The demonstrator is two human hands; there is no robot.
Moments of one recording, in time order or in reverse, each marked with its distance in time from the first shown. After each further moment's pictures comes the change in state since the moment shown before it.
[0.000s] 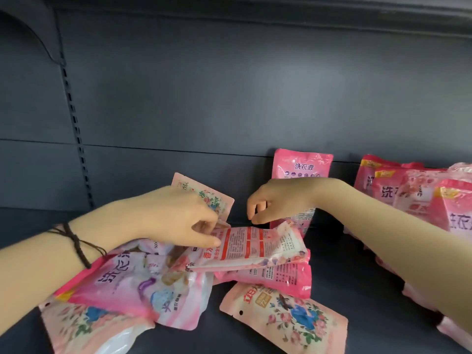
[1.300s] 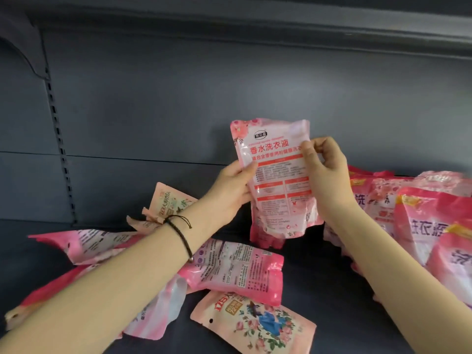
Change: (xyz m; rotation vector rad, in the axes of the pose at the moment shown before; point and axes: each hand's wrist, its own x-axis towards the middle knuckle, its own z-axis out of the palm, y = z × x) left_hand 0.103 0.078 -0.031 -1.959 0.543 -0.177; right_hand -0.050 0.042 0.014 1.134 1.357 0.093
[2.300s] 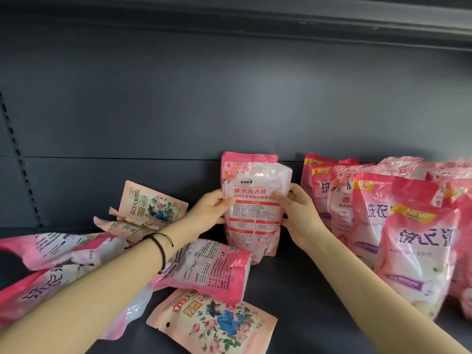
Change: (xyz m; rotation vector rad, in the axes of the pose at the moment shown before) left_hand 0.014 -0.068 -0.005 0.518 -0.159 -0.013; right_hand -0.028 0.076 -0.045 0.236 -0.062 0.544
